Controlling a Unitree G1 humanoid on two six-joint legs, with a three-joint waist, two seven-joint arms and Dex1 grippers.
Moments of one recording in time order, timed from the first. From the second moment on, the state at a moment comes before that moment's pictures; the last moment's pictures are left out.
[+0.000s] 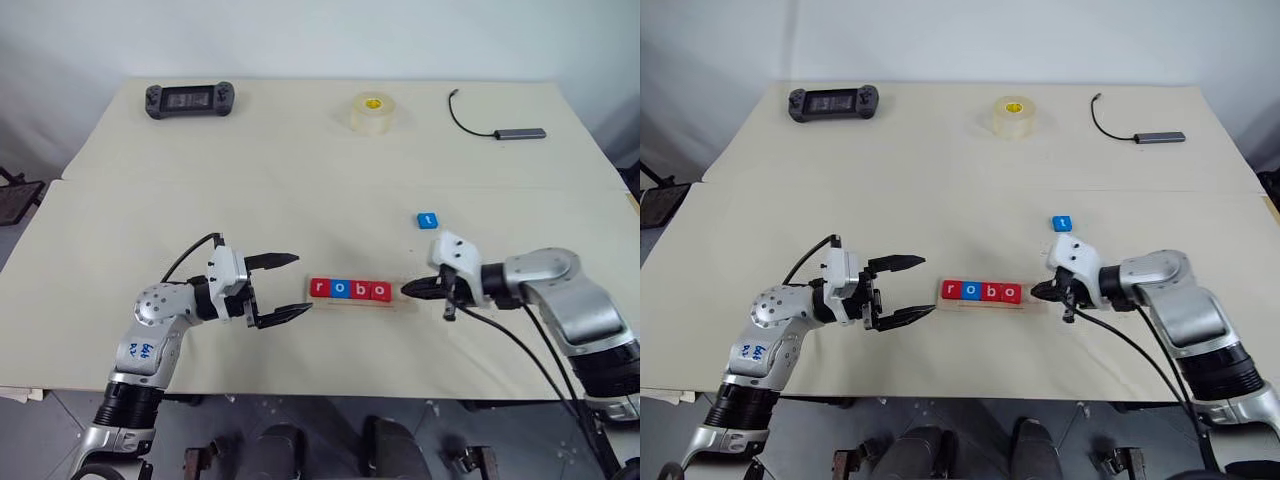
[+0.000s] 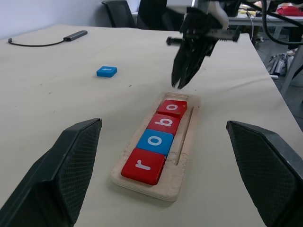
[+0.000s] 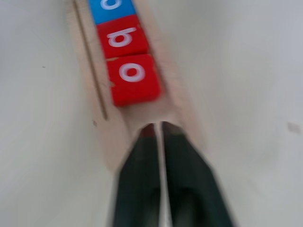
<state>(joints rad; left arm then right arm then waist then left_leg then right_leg) -0.31 0.48 -0.01 -0.02 -0.41 0.05 -1.06 -0.50 -0.81 0.19 -0.09 0.20 0.60 1.16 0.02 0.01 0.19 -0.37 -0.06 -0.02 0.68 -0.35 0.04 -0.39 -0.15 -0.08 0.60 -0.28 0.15</state>
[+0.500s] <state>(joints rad) -0.30 0.48 -0.01 -0.01 -0.41 0.05 -1.05 -0.57 -0.77 0.25 -0.09 0.19 0.65 1.12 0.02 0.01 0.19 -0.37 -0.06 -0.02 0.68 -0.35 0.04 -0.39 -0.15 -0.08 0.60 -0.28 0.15</state>
